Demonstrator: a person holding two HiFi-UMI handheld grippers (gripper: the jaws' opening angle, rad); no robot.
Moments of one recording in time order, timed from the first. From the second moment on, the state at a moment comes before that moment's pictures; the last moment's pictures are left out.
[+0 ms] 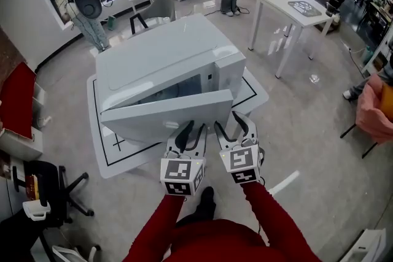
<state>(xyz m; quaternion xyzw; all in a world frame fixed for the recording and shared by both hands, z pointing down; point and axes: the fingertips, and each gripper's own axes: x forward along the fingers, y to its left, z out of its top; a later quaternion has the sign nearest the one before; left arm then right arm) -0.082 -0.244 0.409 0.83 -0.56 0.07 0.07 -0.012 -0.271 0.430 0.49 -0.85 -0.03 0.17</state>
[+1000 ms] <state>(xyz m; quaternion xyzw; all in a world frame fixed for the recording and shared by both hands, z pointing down) -0.103 -0.293 0.408 0.79 -0.60 0.08 0.07 -0.030 -0.341 0.419 0.50 -0.85 -0.03 0.18</state>
